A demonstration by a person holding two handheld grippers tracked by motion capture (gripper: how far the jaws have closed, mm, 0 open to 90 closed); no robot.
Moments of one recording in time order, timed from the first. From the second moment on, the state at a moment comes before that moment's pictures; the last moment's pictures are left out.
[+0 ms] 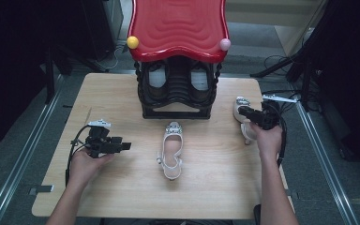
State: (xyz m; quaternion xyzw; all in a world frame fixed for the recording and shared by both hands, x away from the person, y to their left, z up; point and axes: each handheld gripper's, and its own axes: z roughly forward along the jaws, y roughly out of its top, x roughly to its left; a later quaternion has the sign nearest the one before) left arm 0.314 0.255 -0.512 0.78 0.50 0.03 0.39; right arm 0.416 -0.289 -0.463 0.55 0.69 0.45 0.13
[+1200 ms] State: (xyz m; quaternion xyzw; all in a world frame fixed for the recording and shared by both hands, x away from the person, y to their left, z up) left arm 0.312 0.255 -0.516 0.78 0.50 0.03 0.38; right arm 0.415 -0.308 -0.453 0.56 0.66 0.47 0.16
